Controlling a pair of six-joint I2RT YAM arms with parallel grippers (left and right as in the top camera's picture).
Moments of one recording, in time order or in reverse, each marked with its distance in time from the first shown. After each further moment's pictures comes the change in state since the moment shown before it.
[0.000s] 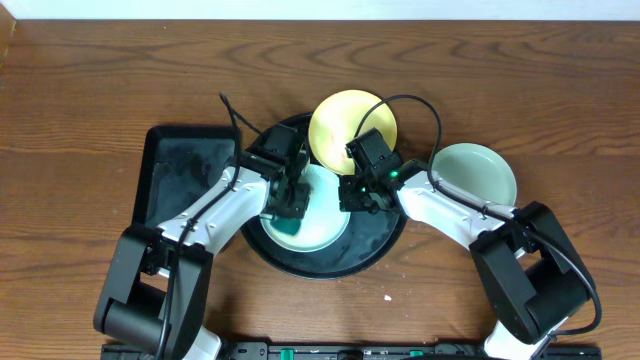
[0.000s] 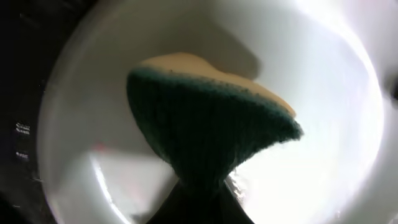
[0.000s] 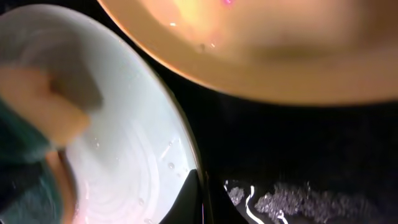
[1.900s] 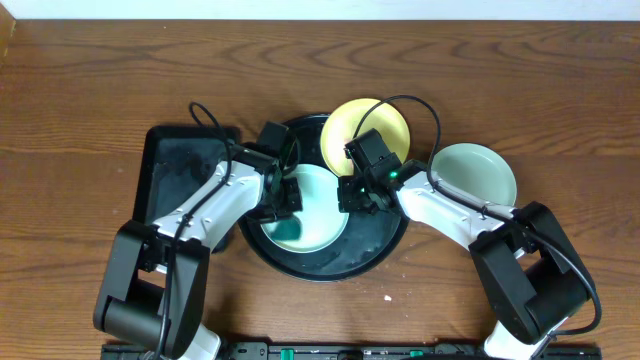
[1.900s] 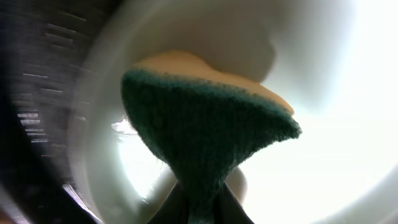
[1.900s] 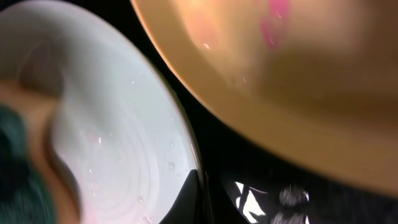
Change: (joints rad) left arm 0.035 0.011 0.027 -0.140 0.068 -0.346; right arm 0.000 0.000 0.000 0.002 -0.008 0.000
